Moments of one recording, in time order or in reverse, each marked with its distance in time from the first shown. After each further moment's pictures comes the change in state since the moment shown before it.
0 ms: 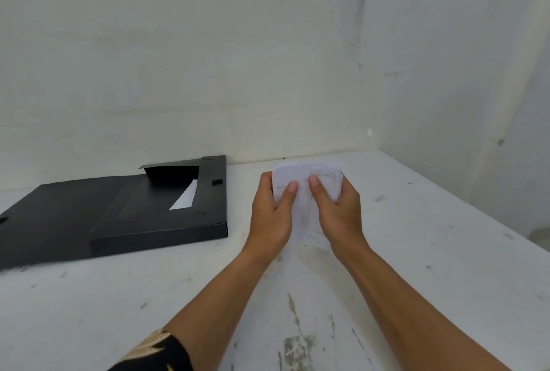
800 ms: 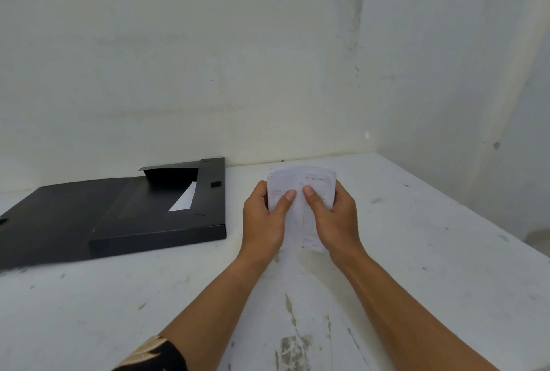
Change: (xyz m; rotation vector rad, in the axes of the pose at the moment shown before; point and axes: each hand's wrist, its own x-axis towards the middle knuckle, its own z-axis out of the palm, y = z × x) left_hand -0.001 -0.009 -0.005 0.003 0.062 -0.052; right_hand -0.004 0.008 -0.004 -0.045 -0.031 0.023
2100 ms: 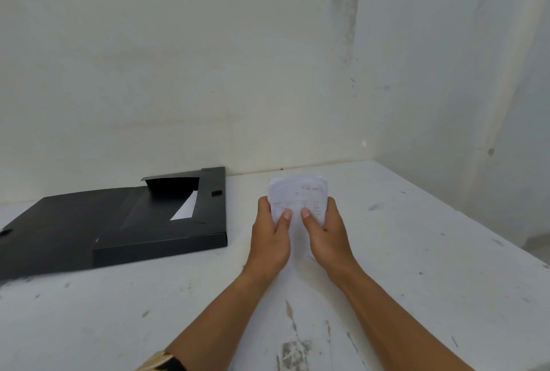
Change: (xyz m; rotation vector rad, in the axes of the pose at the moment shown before) left_hand -0.014 -0.008 0.002 0.149 -0.074 -0.032; right_hand -0.012 0.012 0.000 -0.126 -0.096 0.072
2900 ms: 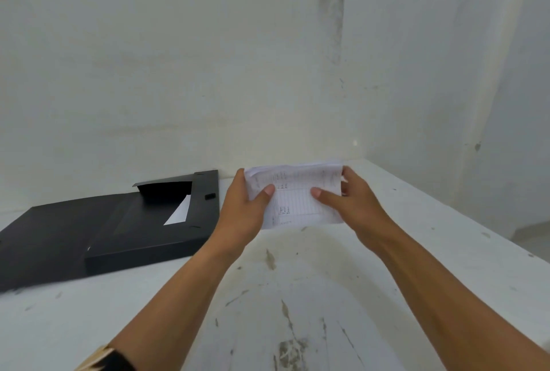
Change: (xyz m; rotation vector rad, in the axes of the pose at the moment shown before) left_hand 0.023 0.053 -0.039 0.033 -0.077 0.037; right_hand 0.021 -0.056 -0.057 -0.019 -0.093 0.025
